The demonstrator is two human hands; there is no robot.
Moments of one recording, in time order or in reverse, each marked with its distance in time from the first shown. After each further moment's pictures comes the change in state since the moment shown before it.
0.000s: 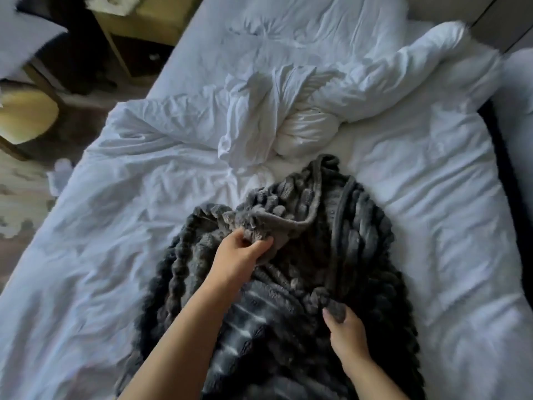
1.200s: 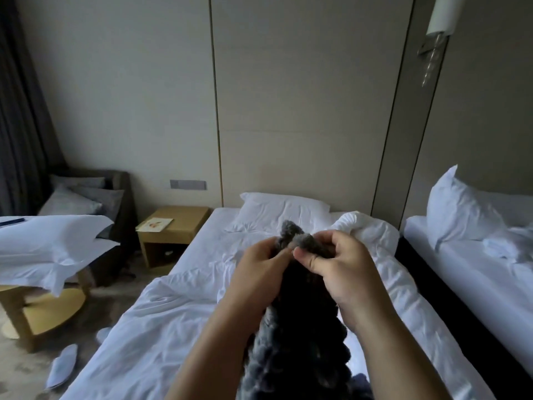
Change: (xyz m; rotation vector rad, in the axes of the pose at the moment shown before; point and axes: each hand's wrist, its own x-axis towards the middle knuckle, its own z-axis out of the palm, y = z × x) left_hand -0.337 0.213 0.023 -0.016 -0.219 0.712; right_hand -0.363 -0.150 -0.260 0.689 0.032 -1.120
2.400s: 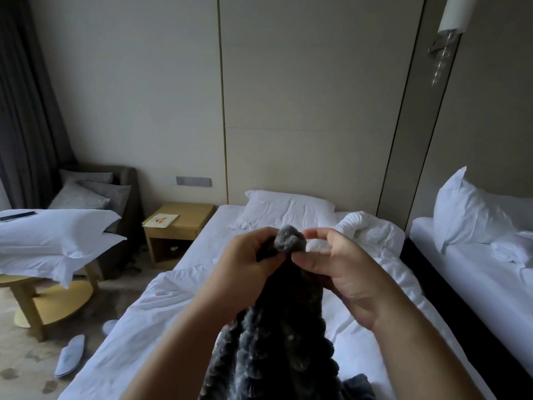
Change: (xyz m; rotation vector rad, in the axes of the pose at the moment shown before) left_hand -0.003 0.008 -0.028 0.243 -0.068 0.281; right_hand 0.003 -0.015 -0.016 0.163 -0.421 0.235
